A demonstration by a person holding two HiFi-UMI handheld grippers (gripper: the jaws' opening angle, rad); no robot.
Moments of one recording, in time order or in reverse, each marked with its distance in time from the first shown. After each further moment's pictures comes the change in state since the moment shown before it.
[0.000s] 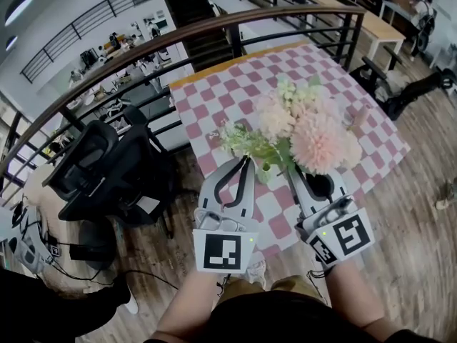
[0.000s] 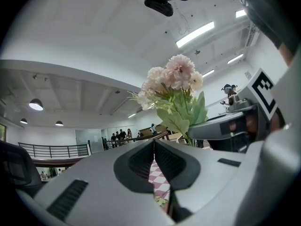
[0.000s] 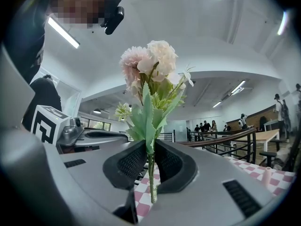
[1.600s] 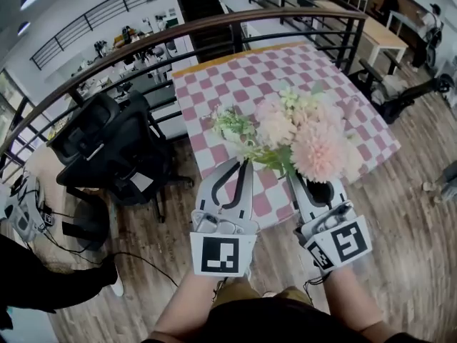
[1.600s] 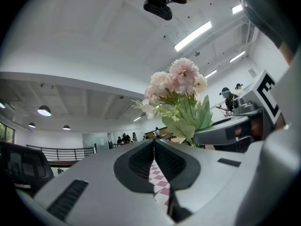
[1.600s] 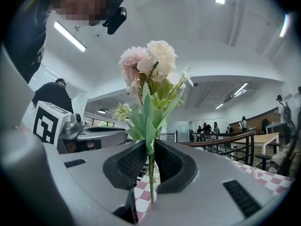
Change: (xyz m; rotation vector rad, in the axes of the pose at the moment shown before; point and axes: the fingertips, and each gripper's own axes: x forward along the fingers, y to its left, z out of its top) left arm -0.061 -0.089 0.048 0.024 -0.017 0.080; right arm -0.117 0.014 0.012 -0.024 -0.006 0.041
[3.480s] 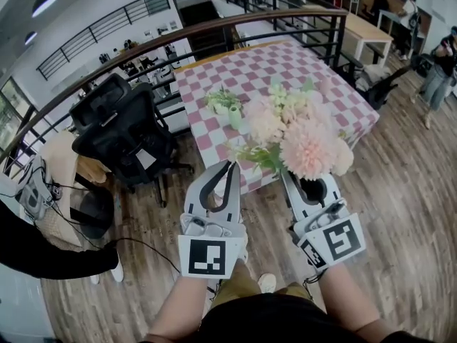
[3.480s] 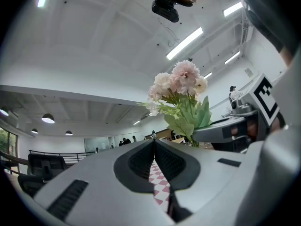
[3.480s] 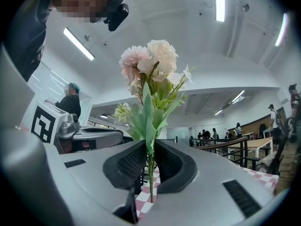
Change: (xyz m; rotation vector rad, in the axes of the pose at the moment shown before) left arm -0.182 -0.121 0.085 -0.071 -0.025 0.035; right arm -0.204 0.099 0.044 -0.019 -0.066 -0.014
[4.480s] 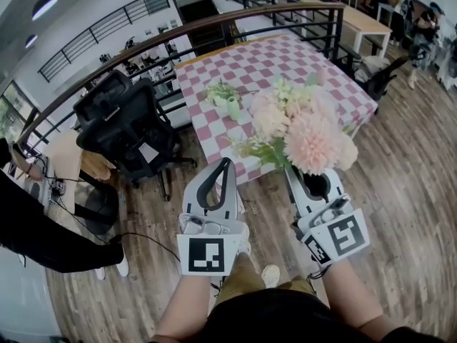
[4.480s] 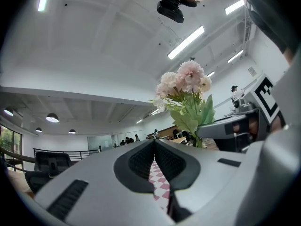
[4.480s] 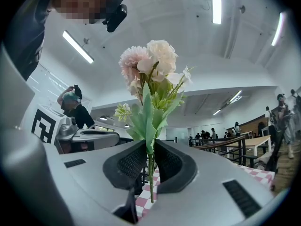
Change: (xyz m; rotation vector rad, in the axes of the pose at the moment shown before) left arm -0.032 -0.018 0.007 -0.011 0.017 0.036; right arm -0.040 0.007 0.008 0.021 -0.017 -0.012
